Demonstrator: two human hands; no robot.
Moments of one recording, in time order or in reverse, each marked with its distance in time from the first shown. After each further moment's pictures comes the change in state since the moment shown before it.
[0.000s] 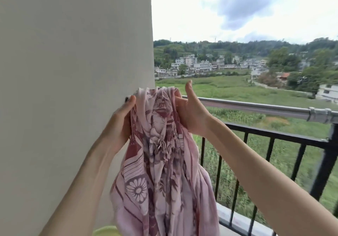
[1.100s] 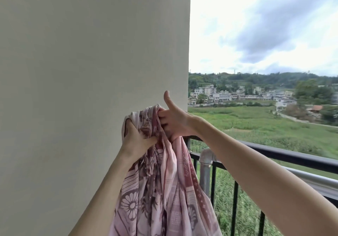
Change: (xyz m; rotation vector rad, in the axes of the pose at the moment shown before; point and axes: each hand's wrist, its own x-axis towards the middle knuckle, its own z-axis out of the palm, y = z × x) left_hand 0.197 0.001 -0.190 0.604 0.478 0.191; right_hand 0.322 -0.037 0.004 -0.476 -0.032 0.159
